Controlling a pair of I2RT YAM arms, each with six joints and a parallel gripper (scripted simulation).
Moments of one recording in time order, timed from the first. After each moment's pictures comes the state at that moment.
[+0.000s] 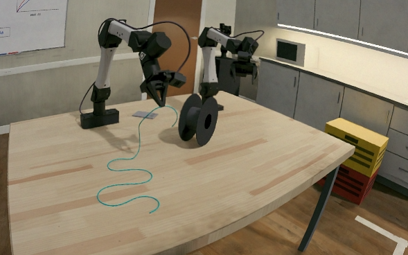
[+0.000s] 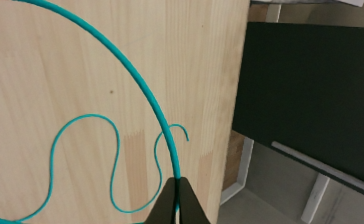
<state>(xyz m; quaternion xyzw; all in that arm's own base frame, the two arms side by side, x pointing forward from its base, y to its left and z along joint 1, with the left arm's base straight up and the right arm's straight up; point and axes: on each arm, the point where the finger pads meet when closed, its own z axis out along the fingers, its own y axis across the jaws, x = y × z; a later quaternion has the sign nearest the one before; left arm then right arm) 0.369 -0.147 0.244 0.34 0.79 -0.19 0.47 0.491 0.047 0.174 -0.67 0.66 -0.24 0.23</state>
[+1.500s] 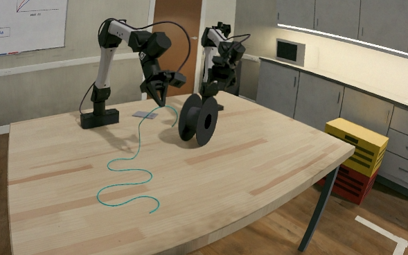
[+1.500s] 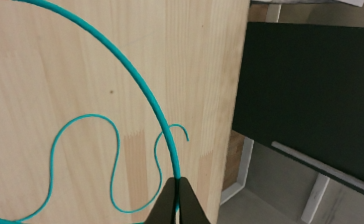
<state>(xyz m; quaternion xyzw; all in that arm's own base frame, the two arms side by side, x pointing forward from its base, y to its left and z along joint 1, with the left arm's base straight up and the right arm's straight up) 0.311 -0.239 0.211 0.47 0.74 -0.27 0.40 0.491 0.047 0.174 -0.67 0.66 -0.24 0.23</state>
